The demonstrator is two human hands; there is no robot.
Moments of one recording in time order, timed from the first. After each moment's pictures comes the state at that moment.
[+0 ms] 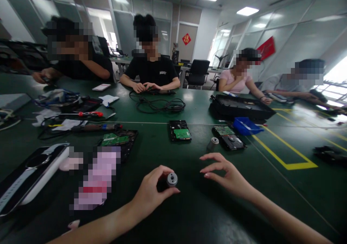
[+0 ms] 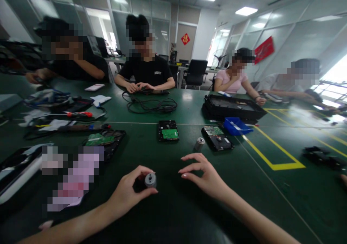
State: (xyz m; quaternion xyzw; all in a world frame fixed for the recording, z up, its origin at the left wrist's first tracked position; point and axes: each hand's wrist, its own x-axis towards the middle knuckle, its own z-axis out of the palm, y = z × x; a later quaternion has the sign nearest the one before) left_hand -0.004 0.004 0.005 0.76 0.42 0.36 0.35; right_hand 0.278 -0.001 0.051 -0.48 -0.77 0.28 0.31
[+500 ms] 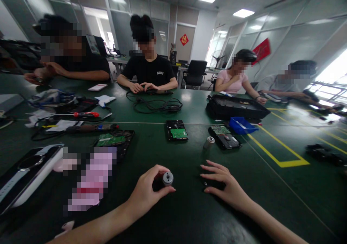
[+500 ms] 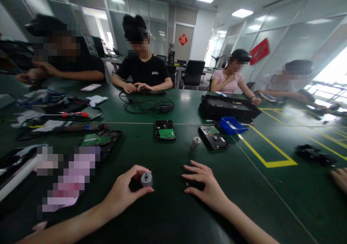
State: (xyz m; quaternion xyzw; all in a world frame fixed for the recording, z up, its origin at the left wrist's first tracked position) left_hand -0.003 0.004 0.005 0.76 0.42 0.35 0.35; right_hand 0.306 -0.026 0.006 -0.52 -0.79 0.21 0.25
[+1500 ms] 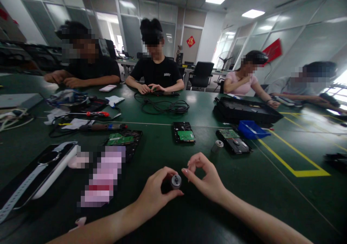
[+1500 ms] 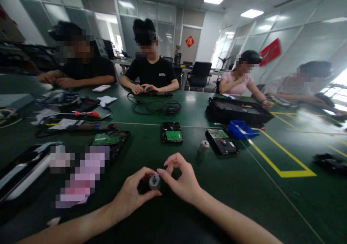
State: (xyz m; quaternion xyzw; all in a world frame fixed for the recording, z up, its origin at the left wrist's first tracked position) left_hand -0.002 0.002 0.006 0.75 0.42 0.37 0.36; right_hand 0.192 0.009 0.045 -0.43 -0.71 0.32 0.46
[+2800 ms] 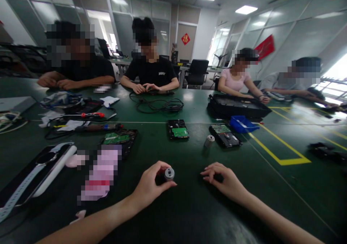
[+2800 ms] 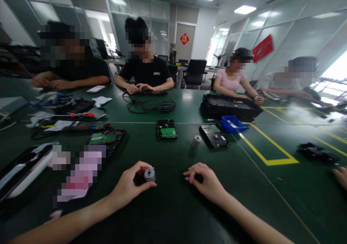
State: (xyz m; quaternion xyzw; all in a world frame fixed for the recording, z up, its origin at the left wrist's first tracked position) left_hand -0.004 0.002 0.009 0.76 0.42 0.36 0.34; right_hand 0.293 -0.022 0.018 -0.48 -0.76 0.28 0.32
